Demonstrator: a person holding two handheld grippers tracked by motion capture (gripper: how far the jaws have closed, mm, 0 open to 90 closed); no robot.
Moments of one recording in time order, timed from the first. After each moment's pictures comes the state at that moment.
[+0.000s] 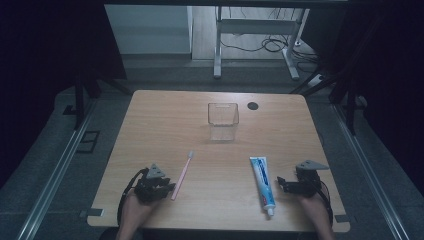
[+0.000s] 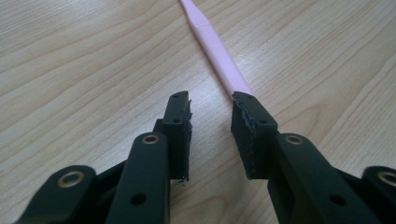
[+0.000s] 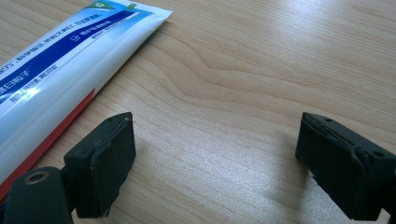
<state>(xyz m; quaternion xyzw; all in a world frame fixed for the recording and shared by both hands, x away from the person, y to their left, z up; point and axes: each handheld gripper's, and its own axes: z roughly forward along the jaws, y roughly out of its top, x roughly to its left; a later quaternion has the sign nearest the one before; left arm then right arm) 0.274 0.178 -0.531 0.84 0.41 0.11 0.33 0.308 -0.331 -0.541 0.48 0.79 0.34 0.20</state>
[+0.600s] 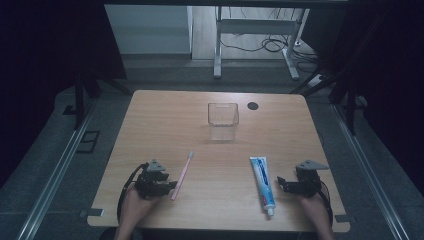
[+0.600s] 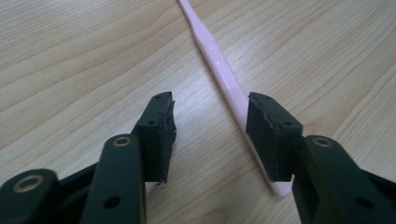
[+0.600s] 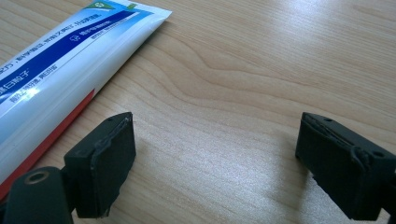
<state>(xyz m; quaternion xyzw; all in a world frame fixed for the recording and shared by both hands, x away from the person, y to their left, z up) 0.288 0.175 -0.518 0.84 0.42 0.07 0.33 0.308 -0.331 -0.541 0.48 0.79 0.34 0.20</state>
